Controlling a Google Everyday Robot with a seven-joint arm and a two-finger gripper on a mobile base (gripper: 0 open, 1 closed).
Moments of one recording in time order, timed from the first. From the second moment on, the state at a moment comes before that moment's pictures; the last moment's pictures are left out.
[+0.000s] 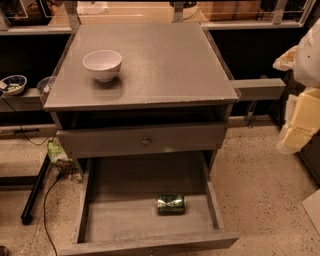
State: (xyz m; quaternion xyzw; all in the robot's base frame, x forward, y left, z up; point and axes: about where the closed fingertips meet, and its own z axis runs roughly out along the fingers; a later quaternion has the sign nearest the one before) arm 0.438 -0.217 0.976 -0.60 0.78 -0.03 0.16
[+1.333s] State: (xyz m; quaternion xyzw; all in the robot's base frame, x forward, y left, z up) arm 0.453 -0.202 0.900 -0.62 0.77 -0.01 0.12
